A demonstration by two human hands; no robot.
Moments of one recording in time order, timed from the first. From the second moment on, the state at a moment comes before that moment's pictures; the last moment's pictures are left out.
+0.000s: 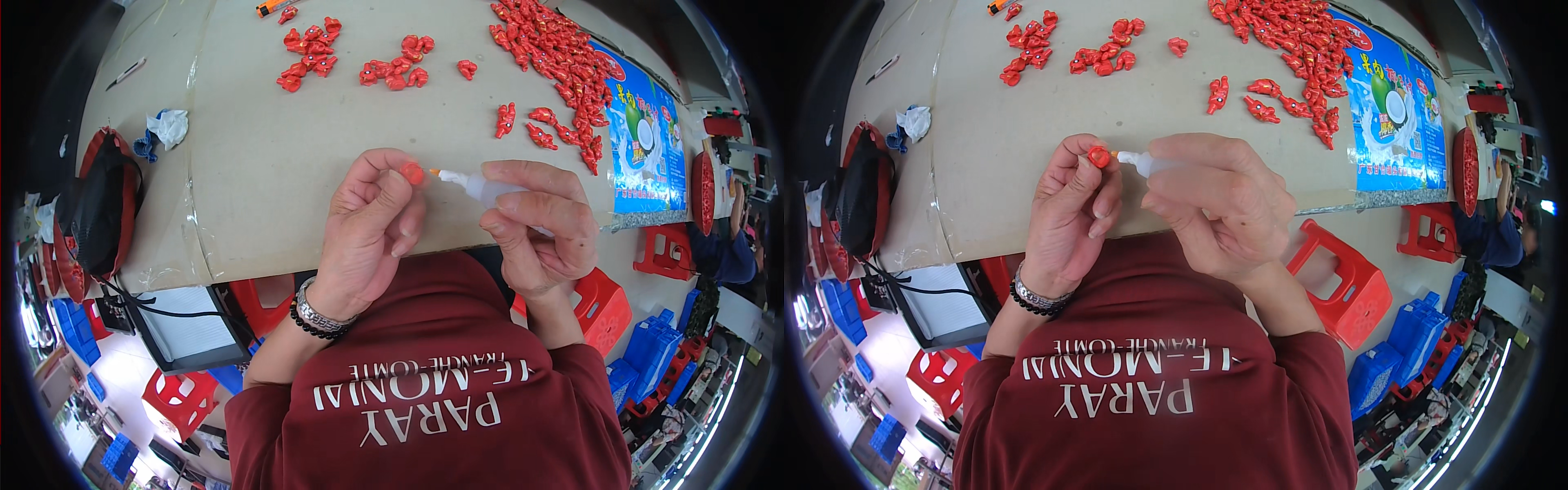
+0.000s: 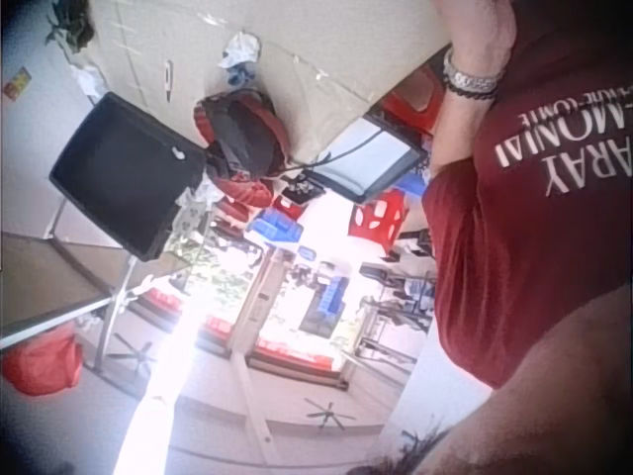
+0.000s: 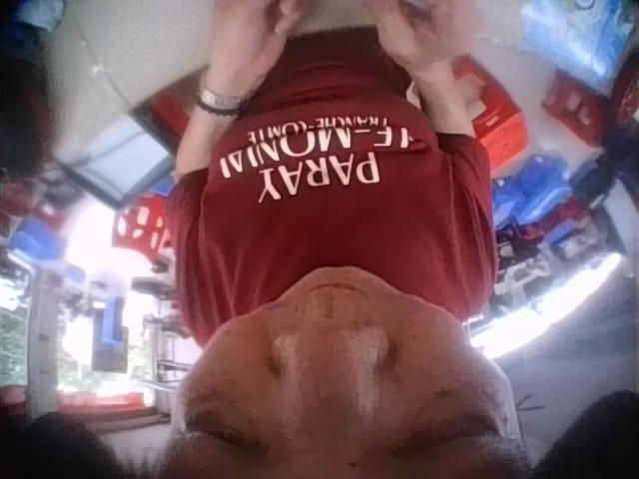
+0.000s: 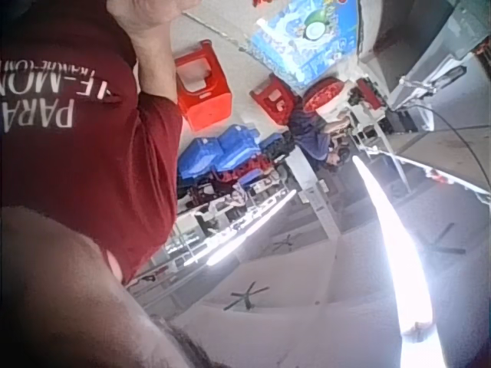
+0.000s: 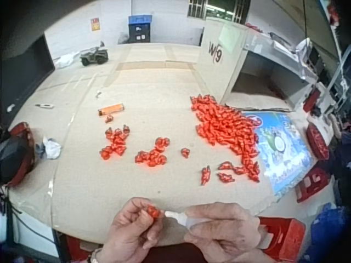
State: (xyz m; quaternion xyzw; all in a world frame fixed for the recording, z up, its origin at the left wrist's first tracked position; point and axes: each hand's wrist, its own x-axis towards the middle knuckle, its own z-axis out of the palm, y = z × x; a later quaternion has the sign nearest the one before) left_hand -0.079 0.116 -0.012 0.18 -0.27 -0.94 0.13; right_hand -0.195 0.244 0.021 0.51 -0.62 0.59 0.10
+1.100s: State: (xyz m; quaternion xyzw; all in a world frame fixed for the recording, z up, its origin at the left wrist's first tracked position) left_hand -0.078 0.116 -0.015 0.16 -0.29 -0.93 0.18; right_hand -0.196 0.247 0.023 0.53 -0.61 0.58 0.11
